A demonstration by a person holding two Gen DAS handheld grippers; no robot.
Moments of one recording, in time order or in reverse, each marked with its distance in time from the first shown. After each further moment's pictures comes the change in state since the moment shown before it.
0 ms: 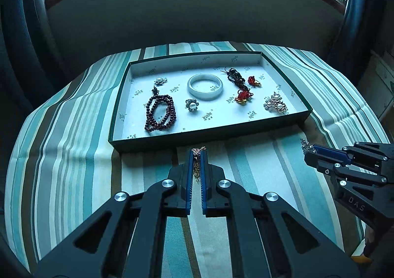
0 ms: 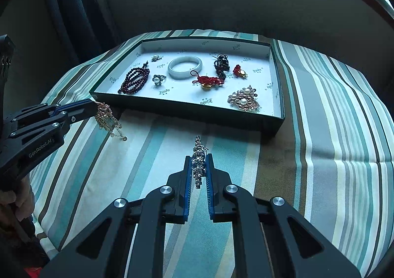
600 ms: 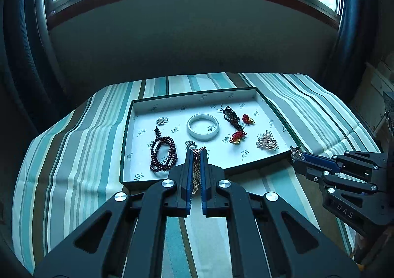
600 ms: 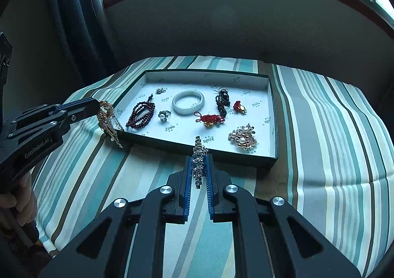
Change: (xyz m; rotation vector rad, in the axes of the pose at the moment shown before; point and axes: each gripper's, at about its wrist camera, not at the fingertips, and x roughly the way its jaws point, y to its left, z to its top) left arm -0.032 0.002 0.043 0.013 -0.126 -0.013; right arm -0.025 0.000 0.039 0.012 -0.117 0.013
